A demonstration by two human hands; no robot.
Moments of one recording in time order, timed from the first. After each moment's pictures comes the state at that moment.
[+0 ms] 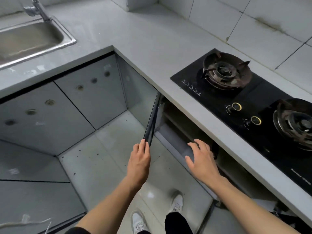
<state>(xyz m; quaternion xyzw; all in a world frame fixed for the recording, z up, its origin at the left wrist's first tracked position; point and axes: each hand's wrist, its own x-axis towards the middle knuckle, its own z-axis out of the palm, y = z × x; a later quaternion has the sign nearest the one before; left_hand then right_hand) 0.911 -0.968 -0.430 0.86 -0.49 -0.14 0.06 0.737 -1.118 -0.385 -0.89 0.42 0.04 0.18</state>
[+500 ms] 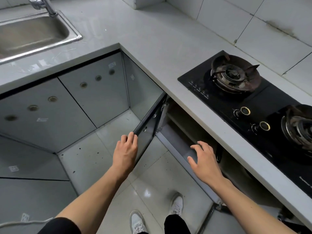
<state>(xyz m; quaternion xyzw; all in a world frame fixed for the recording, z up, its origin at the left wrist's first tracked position) 0.986 -0.956 -0.430 0.87 -0.47 -0.10 -0.05 0.757 -1.118 -0.391 -0.88 0.43 0.03 0.21</state>
